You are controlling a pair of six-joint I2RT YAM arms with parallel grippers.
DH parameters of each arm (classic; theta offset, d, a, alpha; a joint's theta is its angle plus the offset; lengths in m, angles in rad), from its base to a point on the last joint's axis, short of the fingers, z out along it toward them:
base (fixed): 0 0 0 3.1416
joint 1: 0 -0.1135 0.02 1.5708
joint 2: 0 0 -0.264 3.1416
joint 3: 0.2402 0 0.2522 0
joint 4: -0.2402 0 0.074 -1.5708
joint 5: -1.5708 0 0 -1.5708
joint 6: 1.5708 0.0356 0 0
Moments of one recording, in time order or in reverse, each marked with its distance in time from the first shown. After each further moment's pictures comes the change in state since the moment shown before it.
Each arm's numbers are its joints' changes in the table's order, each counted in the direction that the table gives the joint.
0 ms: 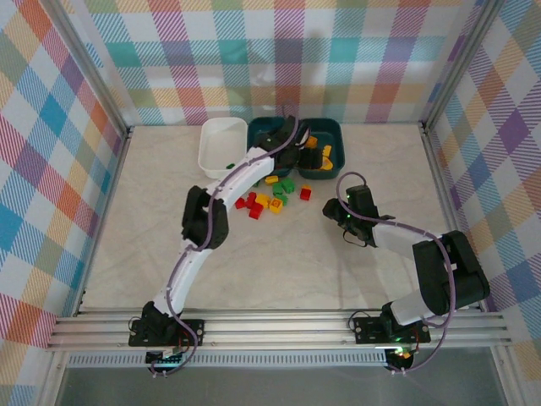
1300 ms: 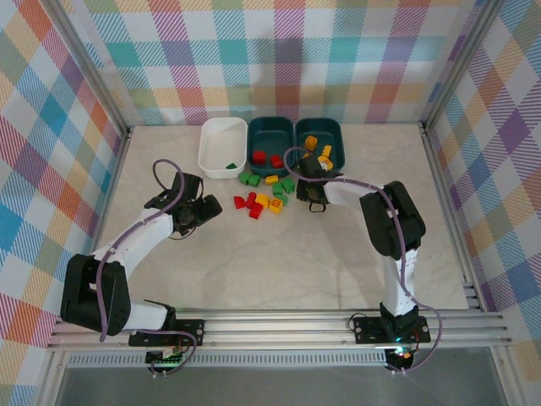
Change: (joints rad) left arm -0.393 -1.022 -1.391 0.181 0.070 -0.302; right arm -0.170 0.552 0.678 -0.309 -0.201 -0.218
